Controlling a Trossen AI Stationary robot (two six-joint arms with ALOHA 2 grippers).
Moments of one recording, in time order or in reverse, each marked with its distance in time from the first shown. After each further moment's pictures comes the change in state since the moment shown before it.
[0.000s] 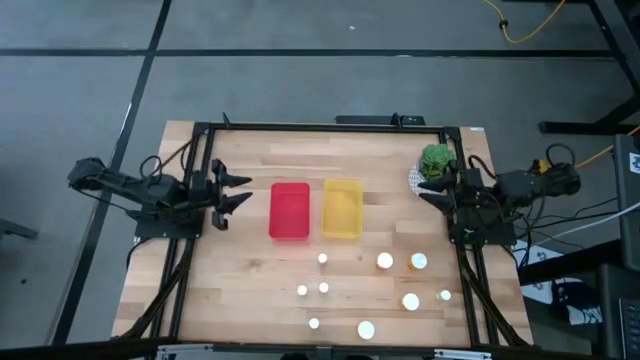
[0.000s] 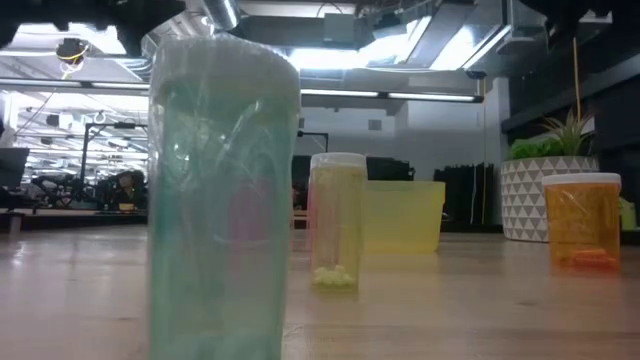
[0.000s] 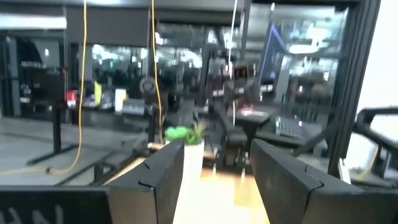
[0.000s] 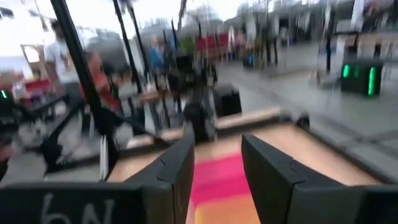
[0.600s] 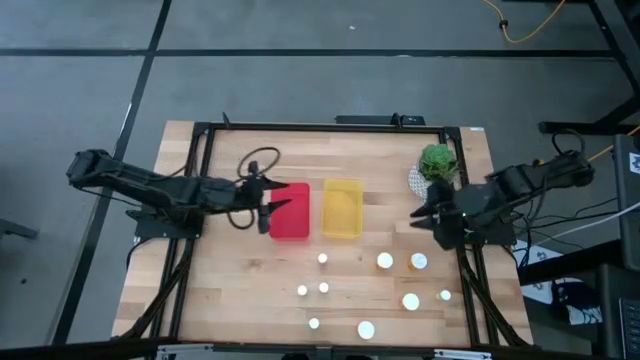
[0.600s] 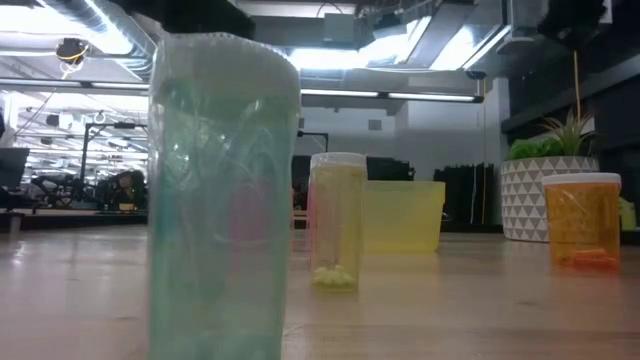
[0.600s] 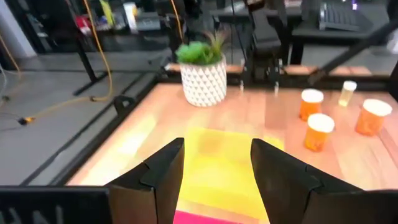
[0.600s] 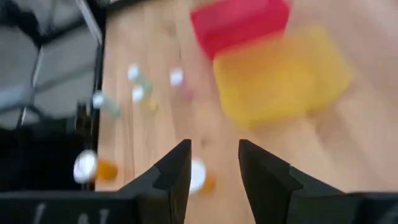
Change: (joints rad) left arm 0.100 0.585 0.362 -0.253 0.026 -0.033; right arm 0.000 0.491 0.403 -0.680 -0.290 0.440
